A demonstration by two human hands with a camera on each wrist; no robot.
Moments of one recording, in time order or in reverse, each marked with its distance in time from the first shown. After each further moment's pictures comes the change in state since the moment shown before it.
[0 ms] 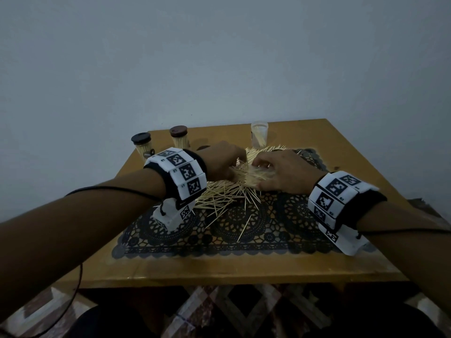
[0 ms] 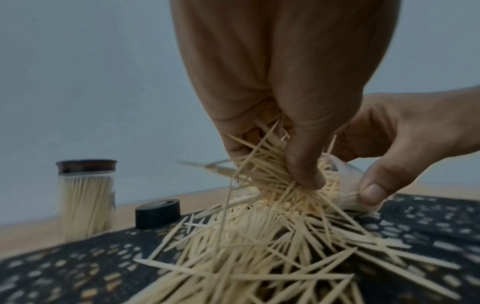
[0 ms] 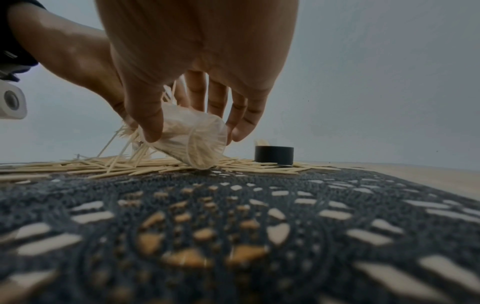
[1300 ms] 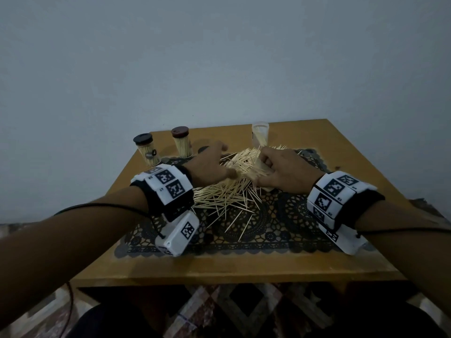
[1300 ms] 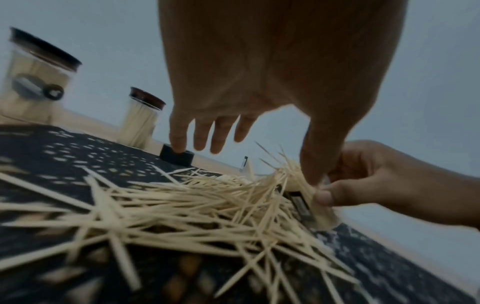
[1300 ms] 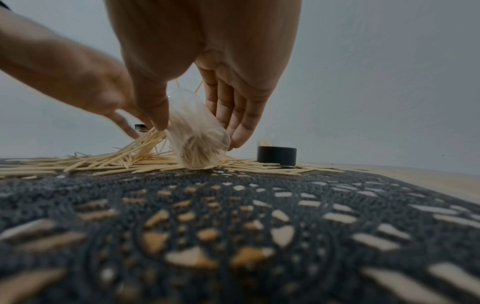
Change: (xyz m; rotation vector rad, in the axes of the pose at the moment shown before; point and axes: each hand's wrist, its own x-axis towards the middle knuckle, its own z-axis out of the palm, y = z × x) left_hand -0.020 -0.015 0.023 -0.625 0.108 -0.346; right_hand 0.002 0.000 0.003 0.040 0.045 0.034
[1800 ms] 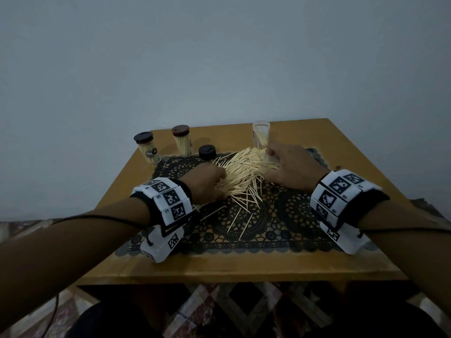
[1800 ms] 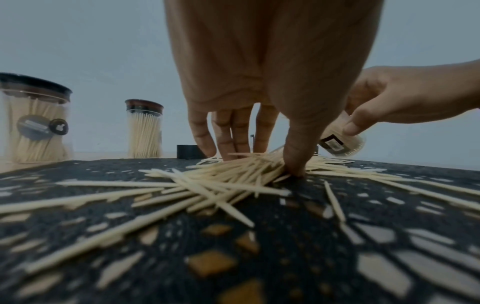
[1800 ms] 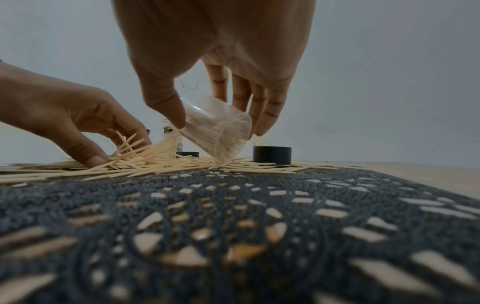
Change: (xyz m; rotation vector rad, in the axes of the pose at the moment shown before) left_hand -0.009 -0.021 0.016 0.524 -0.081 0.156; right_hand -0.002 0.005 -0.006 -0.052 0.070 0.065
